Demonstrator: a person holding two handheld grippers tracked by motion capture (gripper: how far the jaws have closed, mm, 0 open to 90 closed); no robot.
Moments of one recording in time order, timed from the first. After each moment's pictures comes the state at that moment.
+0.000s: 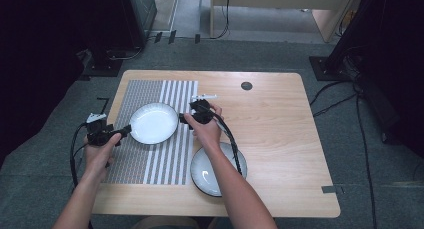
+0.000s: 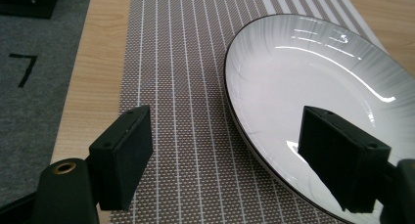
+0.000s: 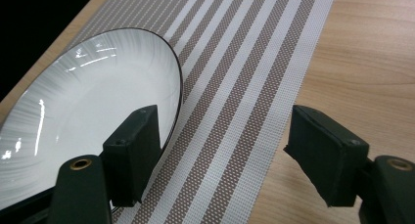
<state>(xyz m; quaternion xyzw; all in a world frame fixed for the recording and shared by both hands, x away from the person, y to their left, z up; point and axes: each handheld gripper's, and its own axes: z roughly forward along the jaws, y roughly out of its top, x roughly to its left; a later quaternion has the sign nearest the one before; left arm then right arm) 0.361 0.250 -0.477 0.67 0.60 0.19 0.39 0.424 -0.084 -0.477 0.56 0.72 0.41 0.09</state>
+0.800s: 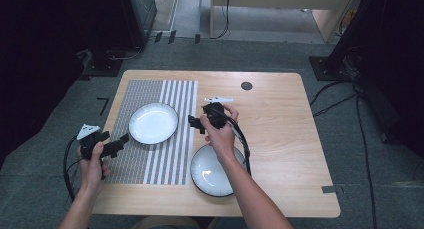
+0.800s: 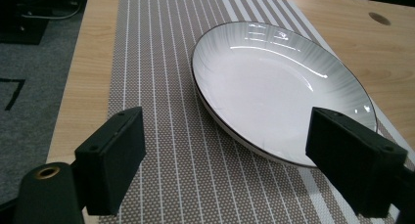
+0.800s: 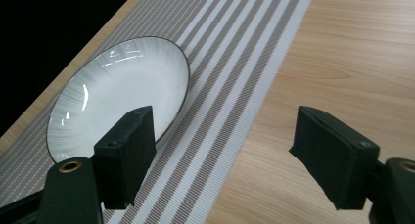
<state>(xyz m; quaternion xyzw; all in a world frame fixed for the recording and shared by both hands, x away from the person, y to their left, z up) 0.313 0.250 -0.469 0.67 0.57 0.21 0.43 0.381 -0.124 -0.440 0.54 0.71 0.43 0.10</state>
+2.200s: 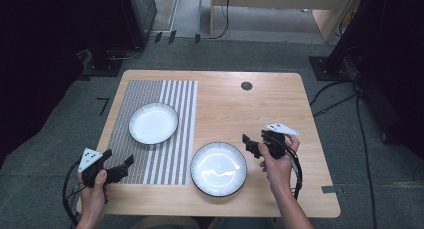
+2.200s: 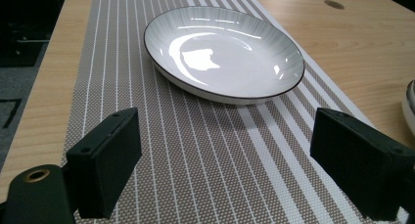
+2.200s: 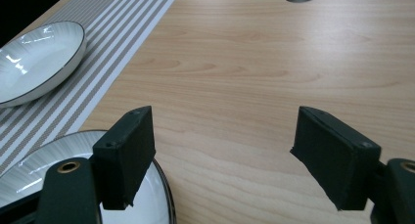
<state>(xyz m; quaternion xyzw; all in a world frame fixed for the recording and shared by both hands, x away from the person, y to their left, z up) 0.239 0.228 -0.475 0.68 0.53 0.23 0.45 0.284 -0.274 -0.450 0.58 0.67 0.43 0.19</state>
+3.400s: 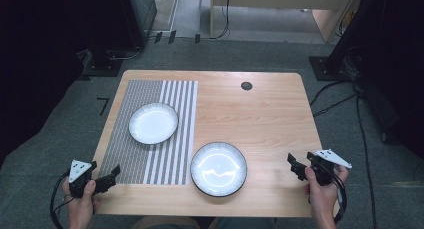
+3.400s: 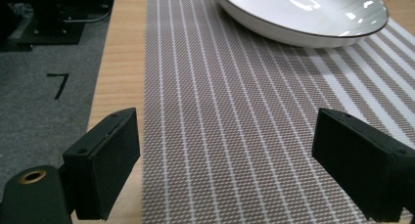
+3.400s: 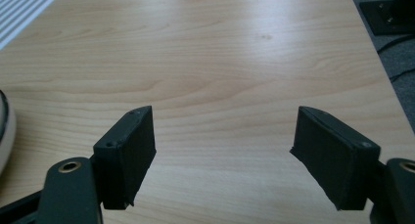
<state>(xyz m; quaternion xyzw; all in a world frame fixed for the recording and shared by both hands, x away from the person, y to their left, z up) 0.223 0.270 -0.505 0.67 0.57 0.26 0.39 0.215 -0.392 -0.487 0.64 0.61 0.39 0.25</state>
